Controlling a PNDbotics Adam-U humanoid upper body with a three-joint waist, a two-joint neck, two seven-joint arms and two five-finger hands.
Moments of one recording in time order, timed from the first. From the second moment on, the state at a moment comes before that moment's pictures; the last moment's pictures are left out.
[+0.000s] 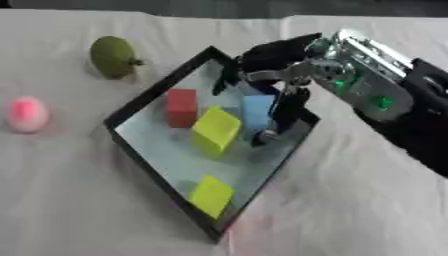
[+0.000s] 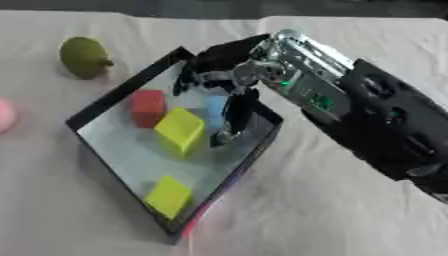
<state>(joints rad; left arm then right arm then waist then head) -0.27 0.35 -0.01 -1.85 0.27 0.03 0.50 -0.93 -0.71 0.53 -1.77 0.50 0.05 0.71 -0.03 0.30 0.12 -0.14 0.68</state>
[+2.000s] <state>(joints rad) -0.47 1.03 -0.13 -1.63 -0.27 0.25 -0.45 -0.33 -0.56 -0.09 -1.80 -0.28 0.14 -0.29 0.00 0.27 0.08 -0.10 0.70</state>
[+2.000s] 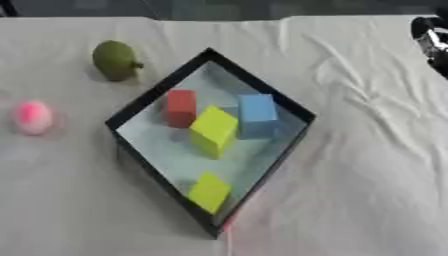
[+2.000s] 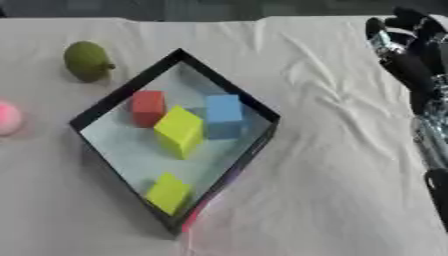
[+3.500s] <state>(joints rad) -0.76 0.83 -0.29 -1.26 -0.47 0.12 -0.61 -0.33 -0.54 -0.08 -1.76 -0.28 0.15 -0.28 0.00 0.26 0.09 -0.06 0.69</state>
